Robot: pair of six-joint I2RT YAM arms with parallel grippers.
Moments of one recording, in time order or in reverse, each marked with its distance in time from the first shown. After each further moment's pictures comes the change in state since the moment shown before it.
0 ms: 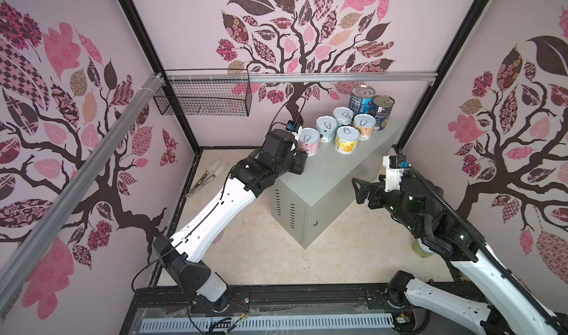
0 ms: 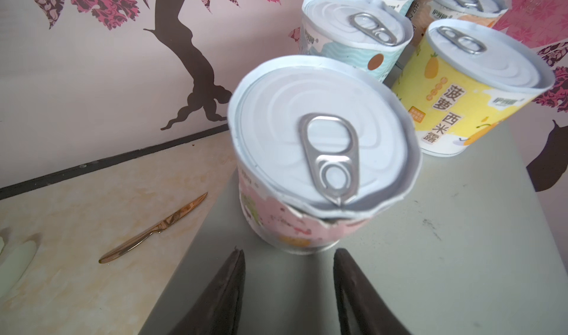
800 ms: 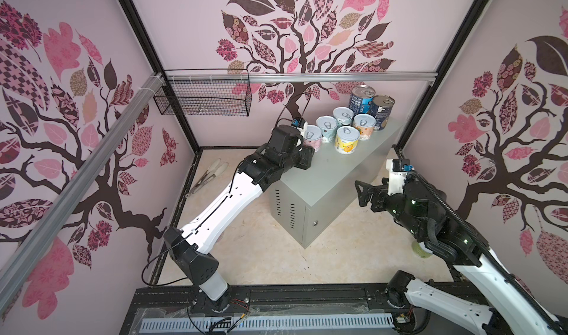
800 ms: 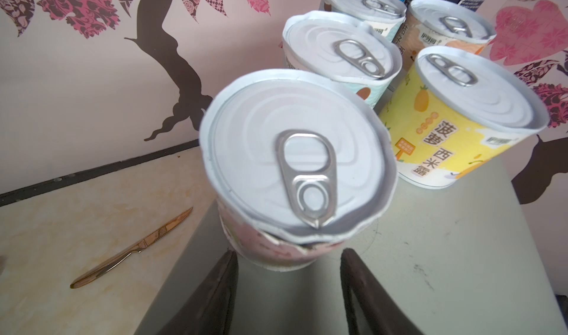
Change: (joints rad) left arm -0.001 0.057 0.067 0.024 0.024 -0.014; right arm 0.000 -0.040 -0.038 -0.025 0.016 0.027
